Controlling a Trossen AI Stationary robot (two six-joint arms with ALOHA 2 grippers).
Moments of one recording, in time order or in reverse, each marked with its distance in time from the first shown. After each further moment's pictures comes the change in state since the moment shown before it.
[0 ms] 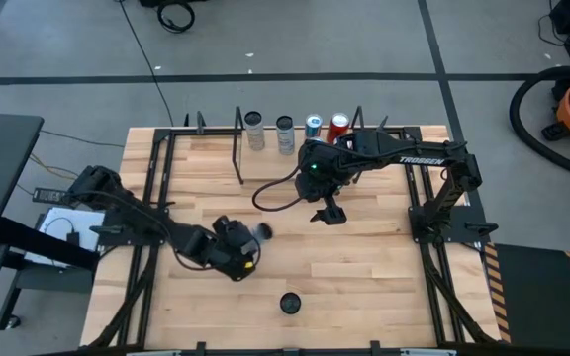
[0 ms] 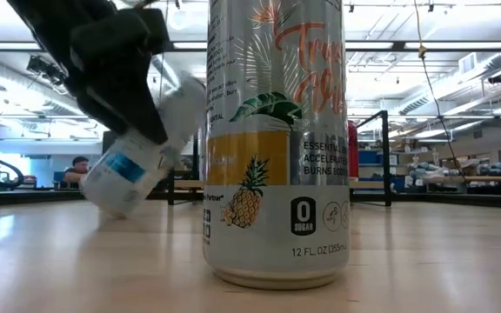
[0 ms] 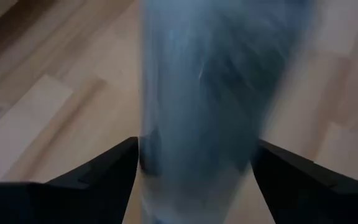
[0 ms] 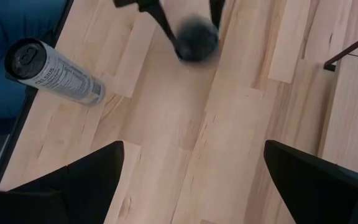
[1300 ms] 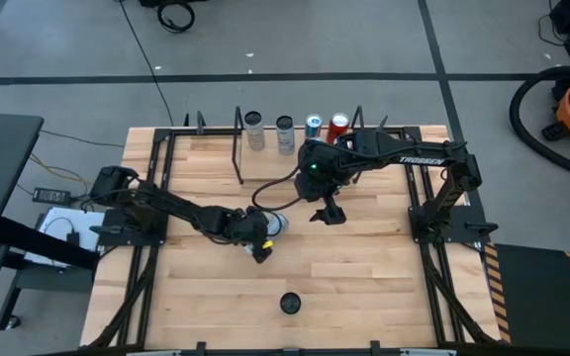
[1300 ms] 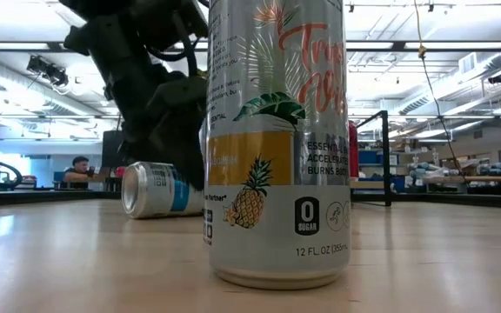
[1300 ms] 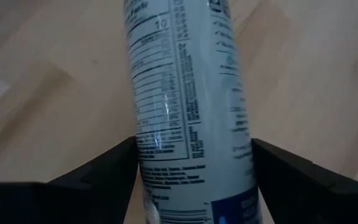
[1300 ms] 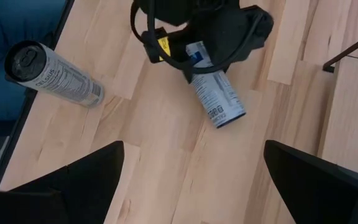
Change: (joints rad) left arm 0.270 0.151 0.004 0.165 0.357 0.071; right arm 0.000 0.000 0.000 0.006 0.000 0.002
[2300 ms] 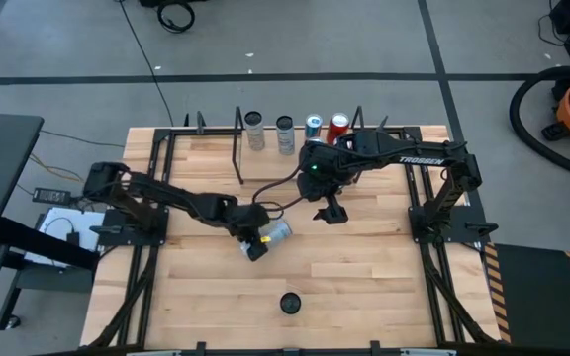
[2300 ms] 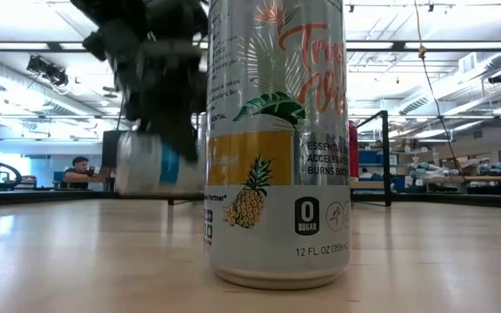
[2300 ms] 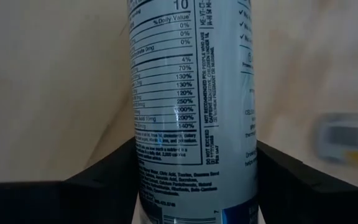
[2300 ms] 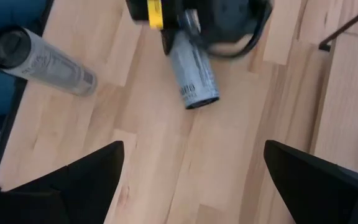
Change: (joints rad) left arm 0.108 -0.076 -0.010 0.027 0.359 0.135; right arm 0.000 0.000 0.000 -0.051 0.039 0.018
